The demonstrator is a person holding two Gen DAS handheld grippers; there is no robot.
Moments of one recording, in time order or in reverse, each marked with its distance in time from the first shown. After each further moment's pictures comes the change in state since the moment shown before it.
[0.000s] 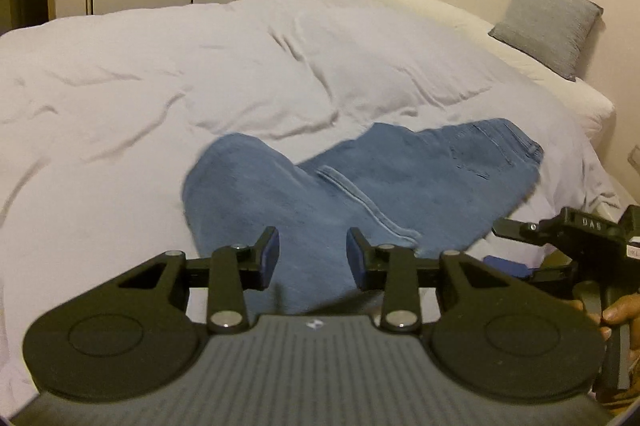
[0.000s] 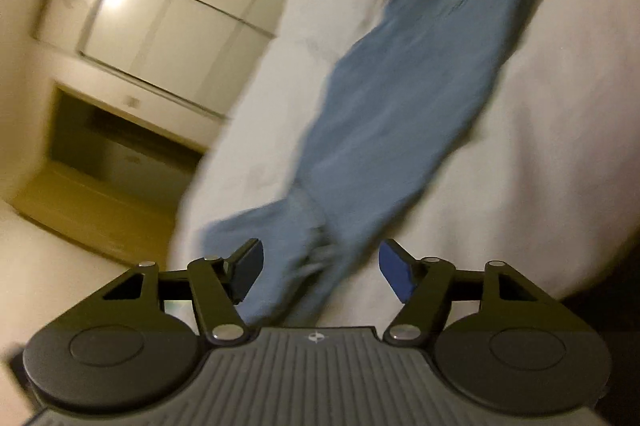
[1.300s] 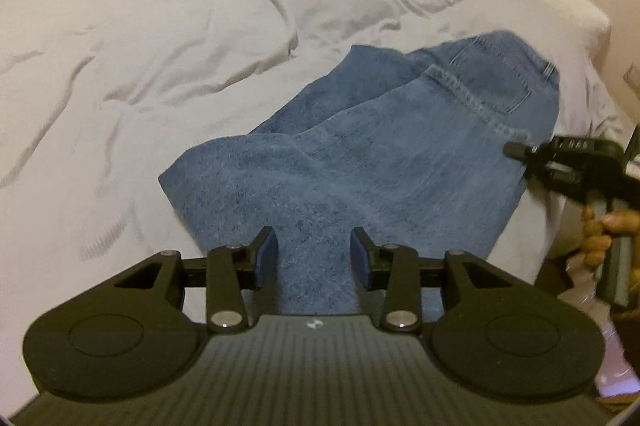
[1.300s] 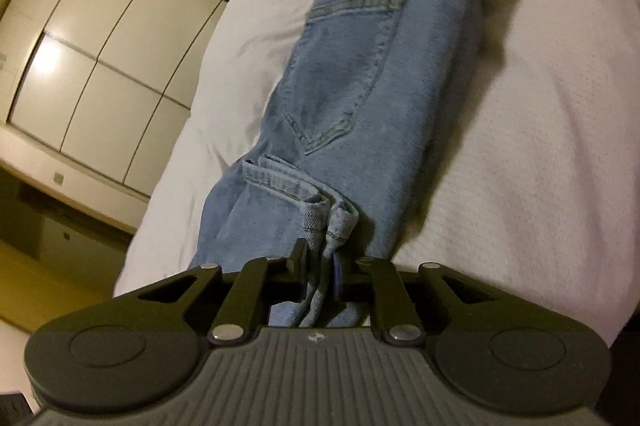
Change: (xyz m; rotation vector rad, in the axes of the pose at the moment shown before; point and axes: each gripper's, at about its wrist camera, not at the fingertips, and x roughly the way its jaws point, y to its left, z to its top) left arm 0.151 -0.014 0.049 0.171 0.308 -0.083; right arm 0.056 -0.061 0.141 -0.071 -0.230 -0.326
